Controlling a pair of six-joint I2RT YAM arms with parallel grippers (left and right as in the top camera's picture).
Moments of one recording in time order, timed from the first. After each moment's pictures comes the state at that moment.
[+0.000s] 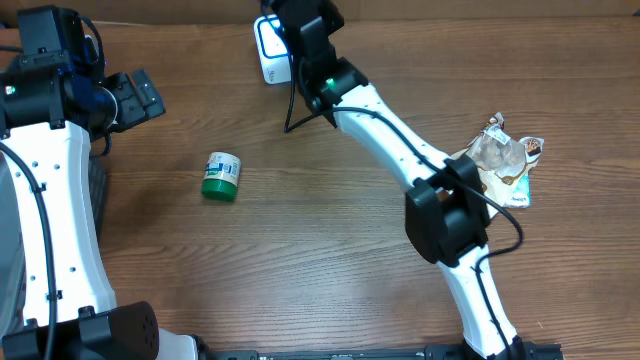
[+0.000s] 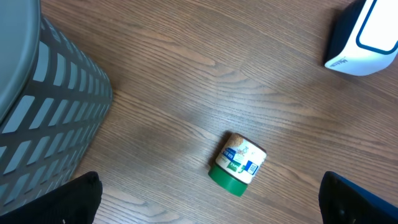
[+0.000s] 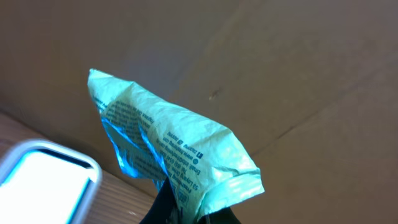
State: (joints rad) left arm 0.19 1.65 1.89 -1.32 -0.03 -0.28; right arm 0.59 2.39 2.14 0.01 0.58 -0.54
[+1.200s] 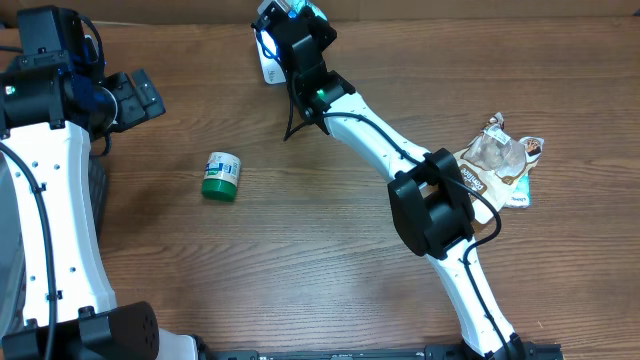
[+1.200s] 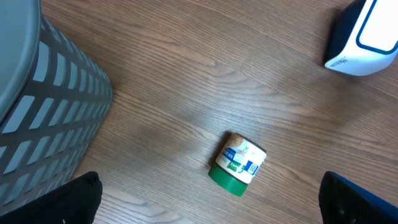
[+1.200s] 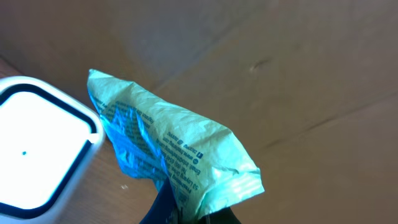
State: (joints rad) left arm 0.19 1.65 1.89 -1.32 -0.03 -0.28; right arm 0.60 2.48 2.15 0.02 0.61 -0.64
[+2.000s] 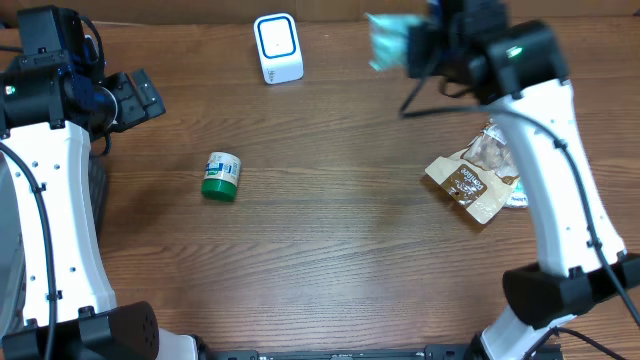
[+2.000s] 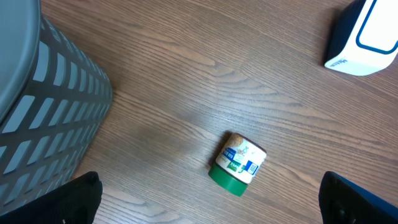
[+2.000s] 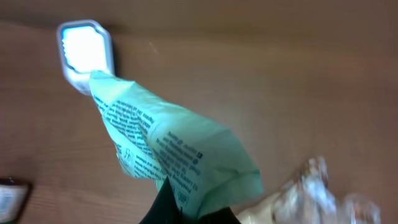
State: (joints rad) left arm 0.19 1.65 1.89 -1.32 -0.03 -0.28; right arm 0.27 1.85 2.16 -1.25 0.10 0.21
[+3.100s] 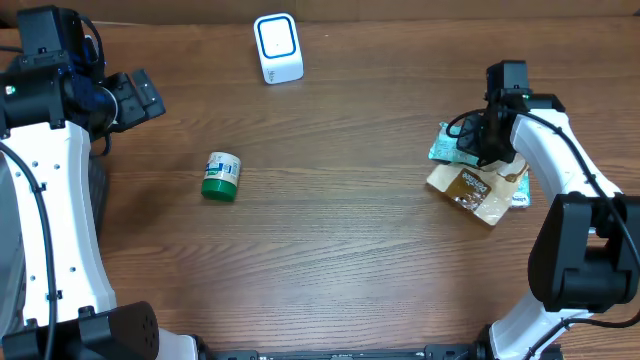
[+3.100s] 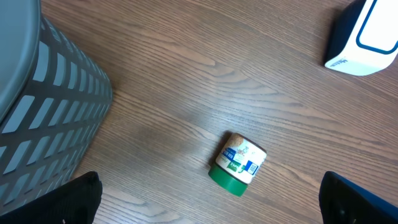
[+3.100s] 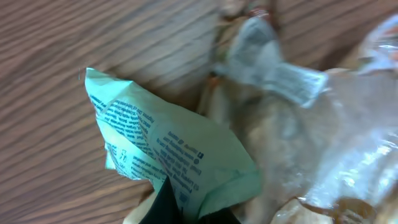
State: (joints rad) left arm 0.19 1.65 1.89 -1.32 -0.03 -0.28; right arm -0.04 1.88 1.37 -0.82 0.07 0.35
